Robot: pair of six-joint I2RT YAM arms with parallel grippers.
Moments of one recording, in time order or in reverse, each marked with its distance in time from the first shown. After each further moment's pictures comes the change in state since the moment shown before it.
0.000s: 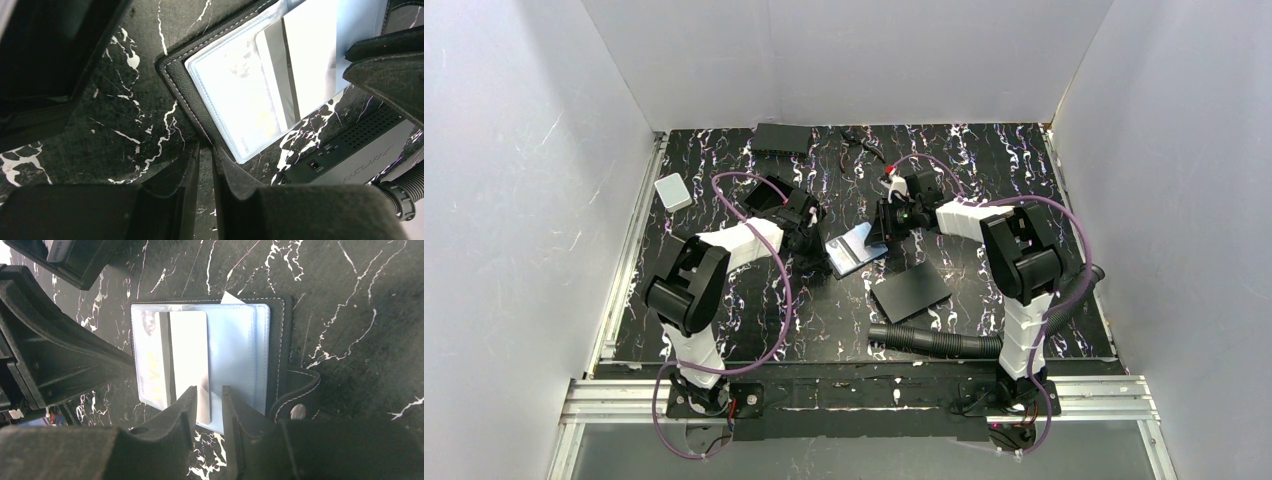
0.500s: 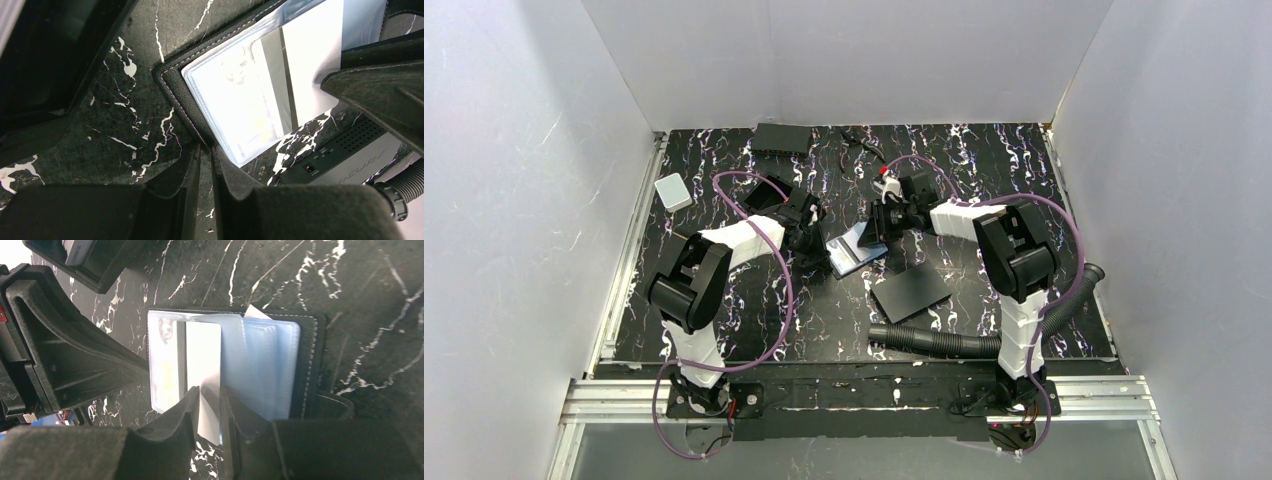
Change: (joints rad) left arm -0.003 0.027 0.025 -0.007 0.008 -0.011; right arm 0.021 0.041 0.020 0.048 -0.055 0.039
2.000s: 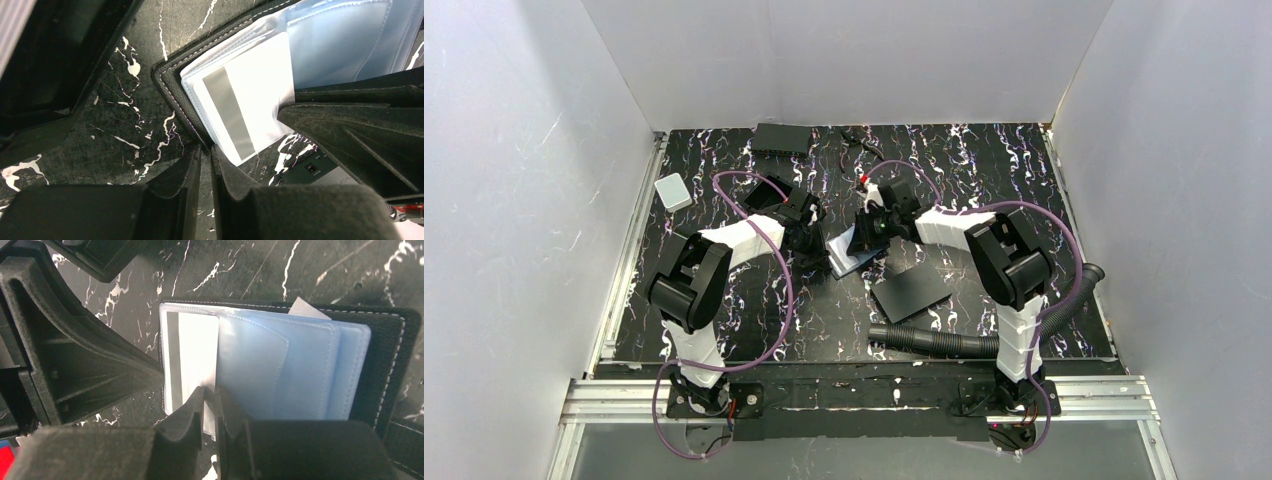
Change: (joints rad) left arm 0.001 0.002 0.005 -0.011 0.000 0.003; right arm 0.127 -0.021 0.018 -0.052 0.129 -0.033
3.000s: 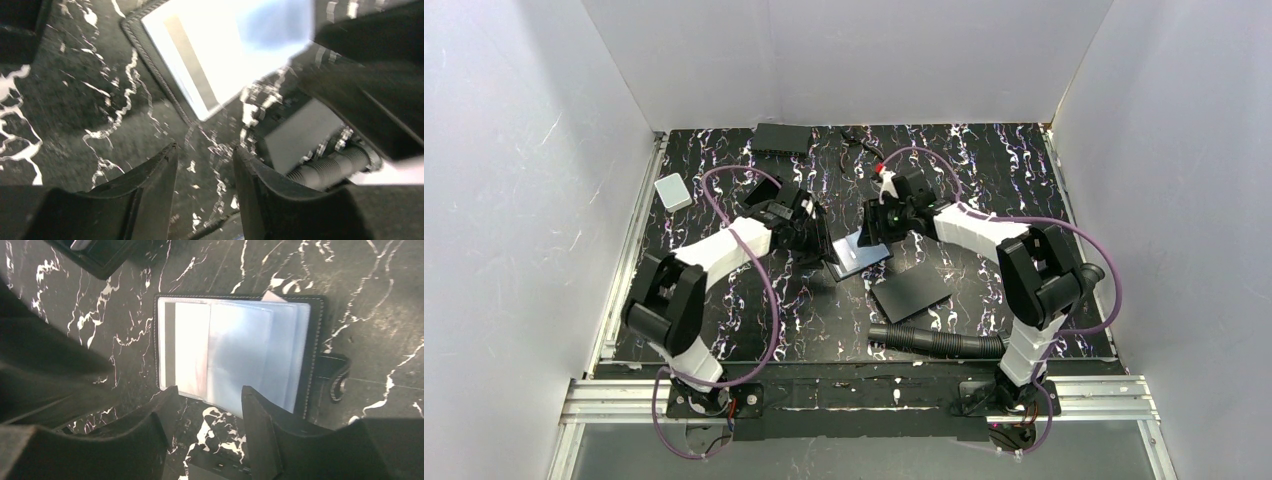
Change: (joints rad) left arm -0.003 -0.152 -0.020 -0.074 0.089 0.043; right arm -0.024 -0.205 -0.057 -0.135 0.171 -0.002
